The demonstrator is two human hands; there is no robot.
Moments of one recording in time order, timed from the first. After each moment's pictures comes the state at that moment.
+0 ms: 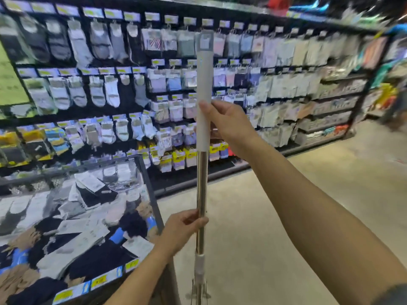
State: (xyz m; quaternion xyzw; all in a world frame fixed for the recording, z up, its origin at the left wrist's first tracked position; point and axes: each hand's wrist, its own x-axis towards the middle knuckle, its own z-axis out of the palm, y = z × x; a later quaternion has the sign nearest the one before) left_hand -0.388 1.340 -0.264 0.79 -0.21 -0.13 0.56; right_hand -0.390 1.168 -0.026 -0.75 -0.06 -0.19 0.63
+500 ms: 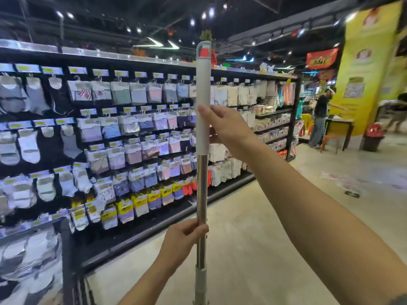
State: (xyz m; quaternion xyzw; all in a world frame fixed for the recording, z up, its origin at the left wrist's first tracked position) left_hand -0.390 1.086 -0.172 0.73 -0.30 -0.13 0.60; right_hand -0.439 0.928 0.066 -0.76 -0.02 -0.30 0.57
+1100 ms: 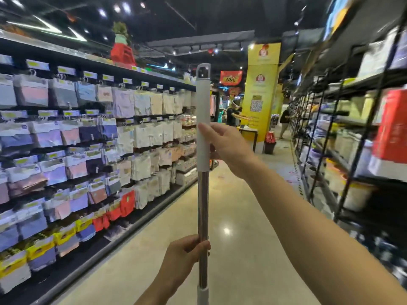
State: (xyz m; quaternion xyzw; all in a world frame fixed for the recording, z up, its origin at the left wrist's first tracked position) left_hand -0.290 0.799 -0.170 0.62 -0.40 -0.31 0.60; right_hand -0.377 0.685 0.068 -0.77 0.15 -0.39 0.49
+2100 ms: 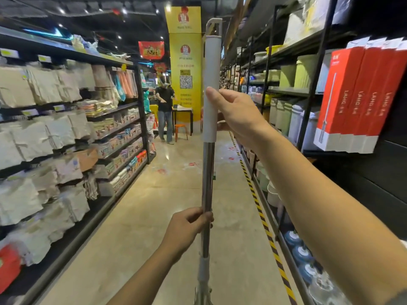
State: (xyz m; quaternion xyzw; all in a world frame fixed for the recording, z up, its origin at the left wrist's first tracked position) left_hand -0.248 0.246 -0.163 0.53 -0.55 -0.40 0.51; right_hand -0.394 0.184 0.077 -0.71 0.30 -0.52 0.37
